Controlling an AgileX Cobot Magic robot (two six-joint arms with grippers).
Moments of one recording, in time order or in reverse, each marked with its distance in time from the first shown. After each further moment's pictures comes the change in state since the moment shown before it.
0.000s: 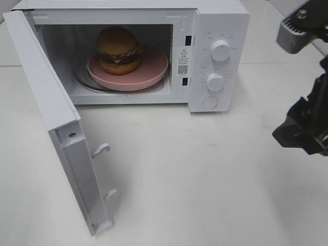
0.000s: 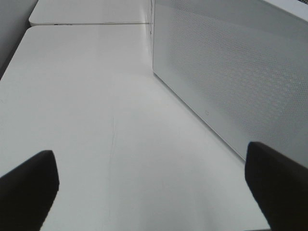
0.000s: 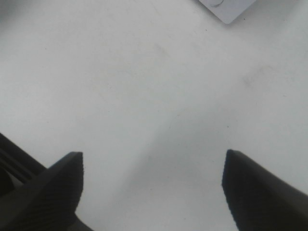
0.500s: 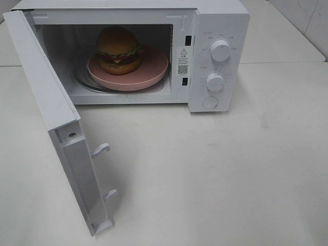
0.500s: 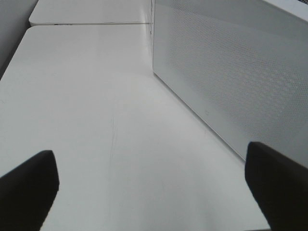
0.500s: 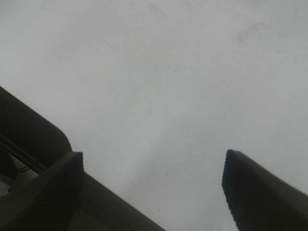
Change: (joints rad) left arm 0.000 0.000 0.000 0.000 0.000 0.000; right arm -0.004 -0.304 0.163 0.000 0.130 0.015
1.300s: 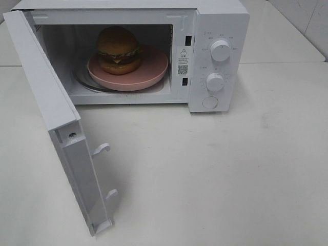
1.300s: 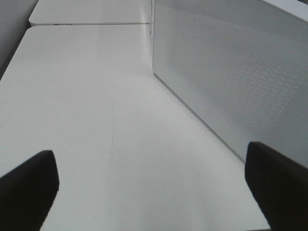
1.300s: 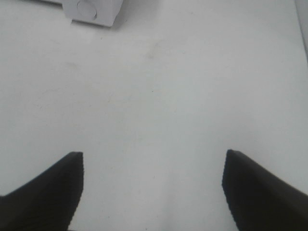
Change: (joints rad) left arm 0.000 0.000 0.000 0.000 0.000 0.000; right arm -0.436 -0.470 0.137 0.072 -0.062 0.018
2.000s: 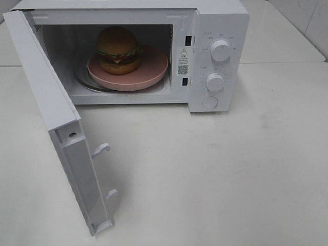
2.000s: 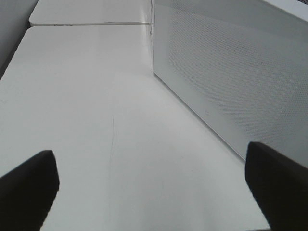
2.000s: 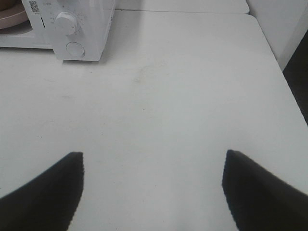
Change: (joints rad) left arm 0.000 0.000 0.000 0.000 0.000 0.000; right arm -0.122 -0.265 0.031 0.070 0.071 0.000
